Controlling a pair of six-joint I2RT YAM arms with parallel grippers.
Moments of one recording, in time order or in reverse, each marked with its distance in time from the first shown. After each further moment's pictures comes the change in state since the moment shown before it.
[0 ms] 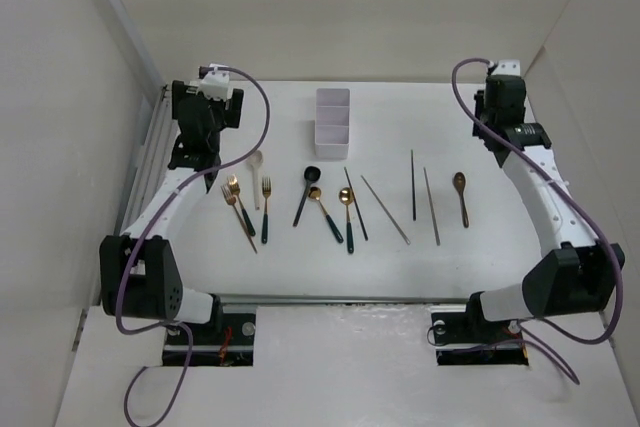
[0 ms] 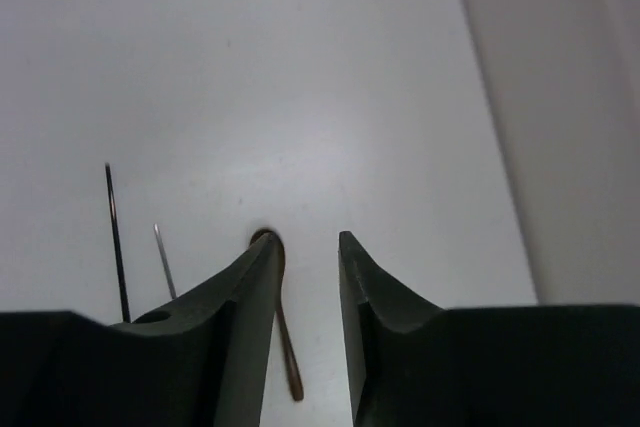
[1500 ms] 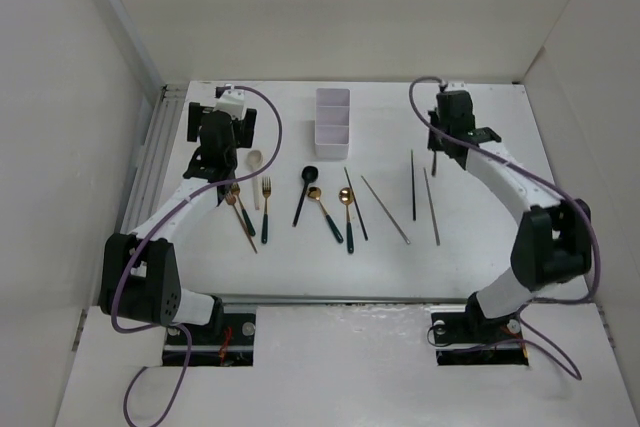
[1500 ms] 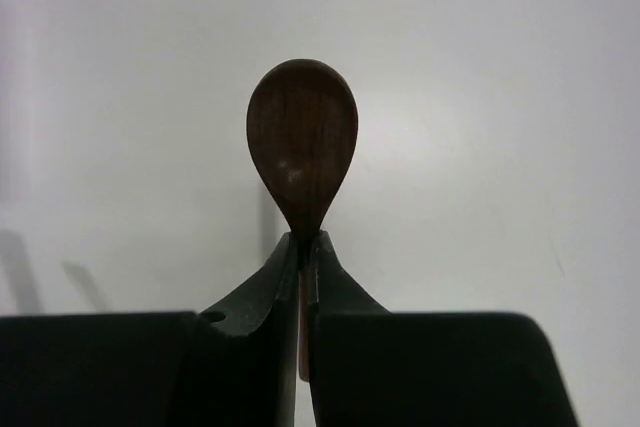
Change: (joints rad) left arm -0.109 -0.008 -0.108 -0.074 -0.186 -0.074; right arm 0.091 0.231 -0.134 0.043 -0.143 0.226
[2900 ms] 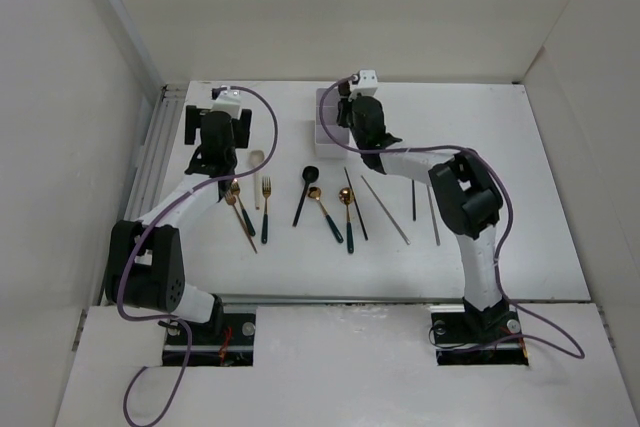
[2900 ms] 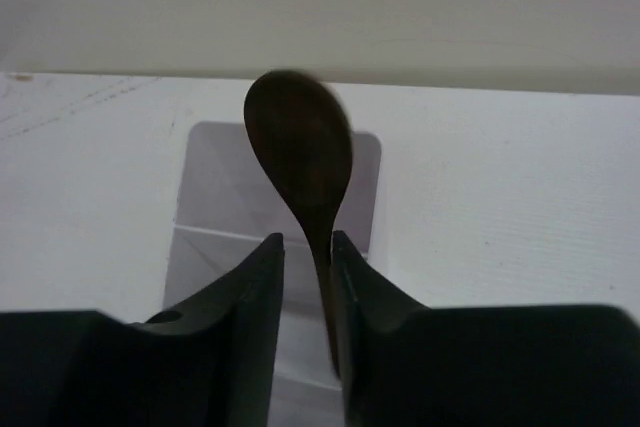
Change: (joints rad) left arm 0.030 0.069 0.001 0.033 -0.041 -0.018; right arm 0.367 0.526 0.257 1.002 0.045 0.017
